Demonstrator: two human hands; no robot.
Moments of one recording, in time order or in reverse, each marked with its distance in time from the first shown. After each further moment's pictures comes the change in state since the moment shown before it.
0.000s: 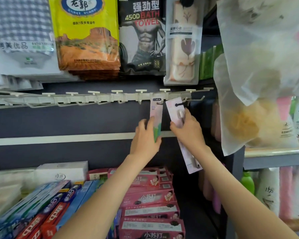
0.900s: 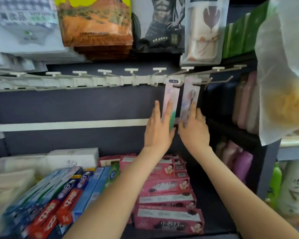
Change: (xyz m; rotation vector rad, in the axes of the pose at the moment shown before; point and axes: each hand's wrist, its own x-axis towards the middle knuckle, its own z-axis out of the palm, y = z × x) left_hand -0.001 -0.032 0.033 0.111 0.036 0.072; right_hand -0.021 0.006 0.067 -0.383 0.079 -0.035
